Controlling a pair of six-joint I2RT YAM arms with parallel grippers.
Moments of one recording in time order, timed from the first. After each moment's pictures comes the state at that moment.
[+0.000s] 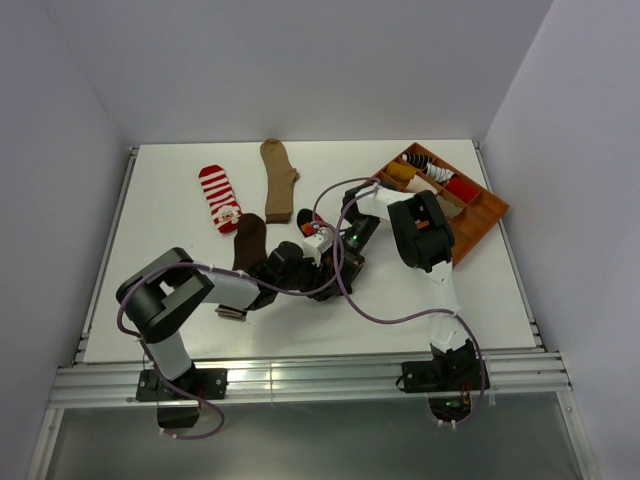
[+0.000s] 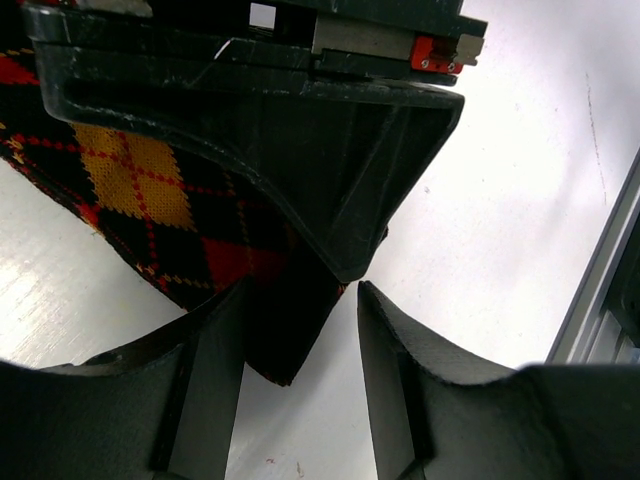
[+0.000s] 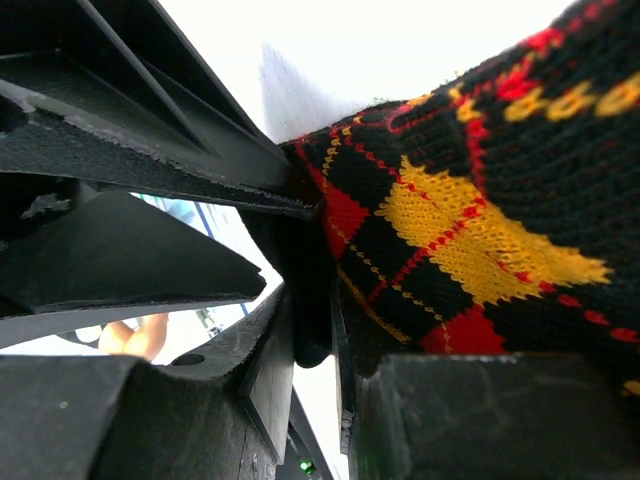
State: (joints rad) left arm -0.86 1.74 0.67 0.55 0.26 -0.41; right arm 0.42 2.35 1.64 -1.37 -0.85 -0.72
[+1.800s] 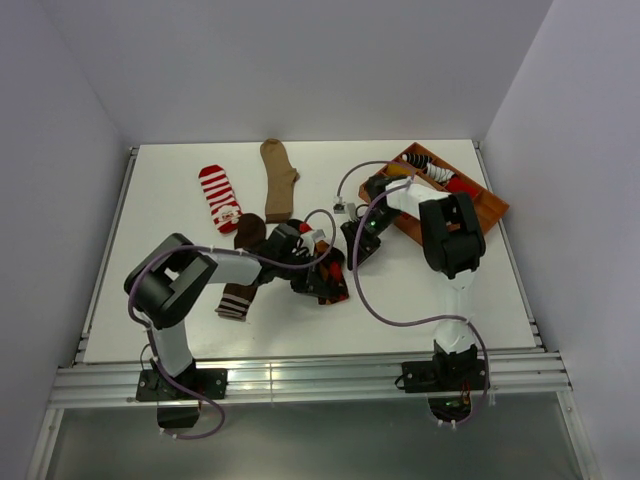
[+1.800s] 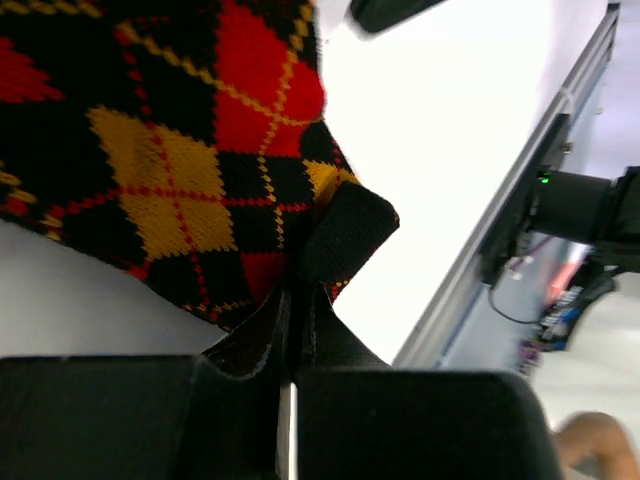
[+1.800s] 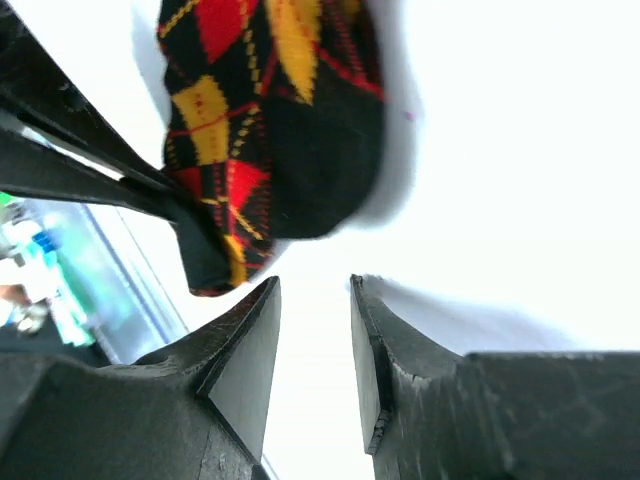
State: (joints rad) left arm -0.72 1.83 0.83 0.19 0.60 -0.63; right arm 0.29 2.15 1.49 -1.03 -0.77 -0.50
